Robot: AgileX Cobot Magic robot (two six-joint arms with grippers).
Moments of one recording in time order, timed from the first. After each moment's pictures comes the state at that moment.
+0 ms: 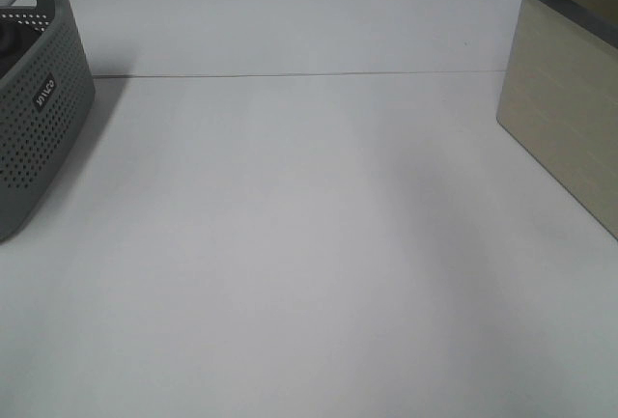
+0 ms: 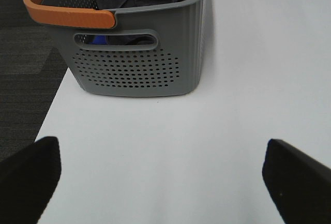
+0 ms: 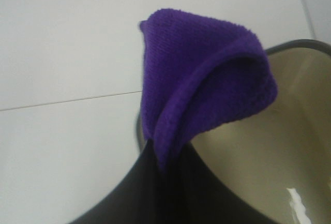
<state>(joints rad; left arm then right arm) 0.07 -0.01 -0.50 0.07 1.04 0.02 -0.16 1.95 -2.32 0.27 1.21 -0.04</state>
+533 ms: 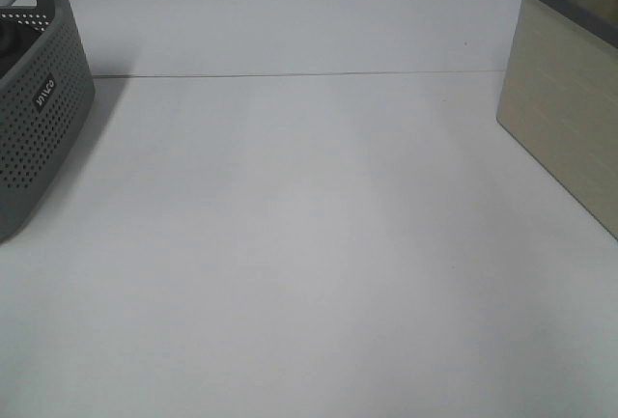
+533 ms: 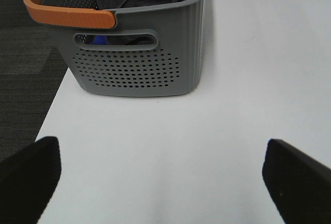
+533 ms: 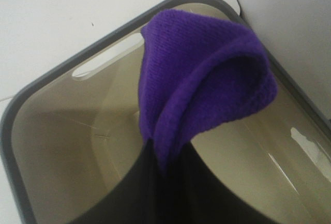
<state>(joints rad) 0.07 -0.01 -0.50 0.08 1.04 0.02 -0.32 2.08 -2.32 0.23 1.22 -0.03</state>
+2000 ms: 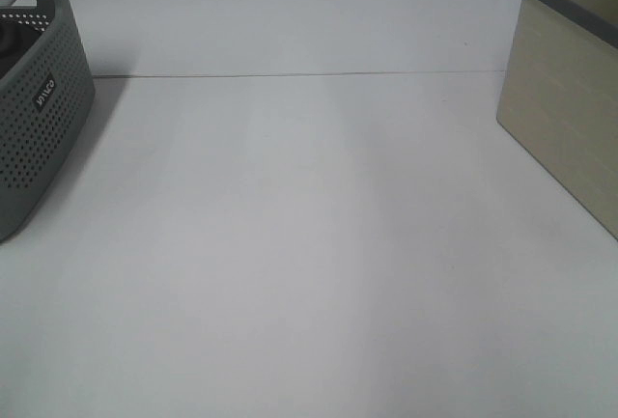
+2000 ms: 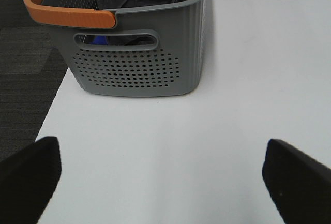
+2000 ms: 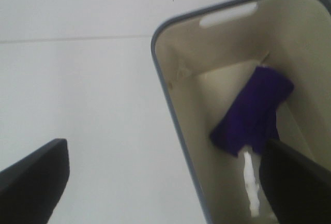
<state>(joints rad) 0.07 -0.01 -0.50 0.08 1.04 0.02 0.03 1.59 -1.90 0.04 1.21 0.05</state>
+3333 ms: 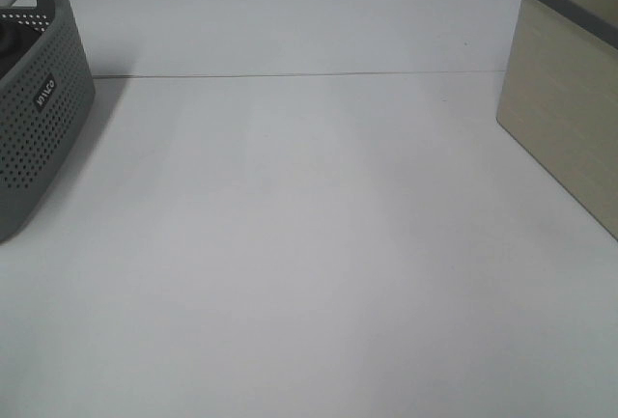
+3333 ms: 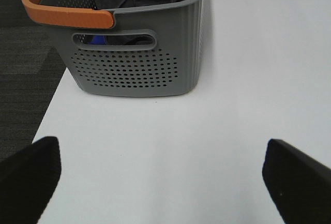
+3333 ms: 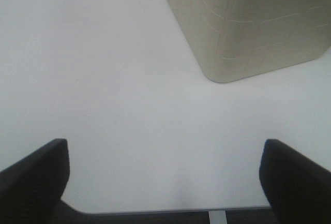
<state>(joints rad) 0.07 -0.01 -0.50 0.07 1.04 0.02 0.03 0.00 -0.46 0.00 1.10 0.04</state>
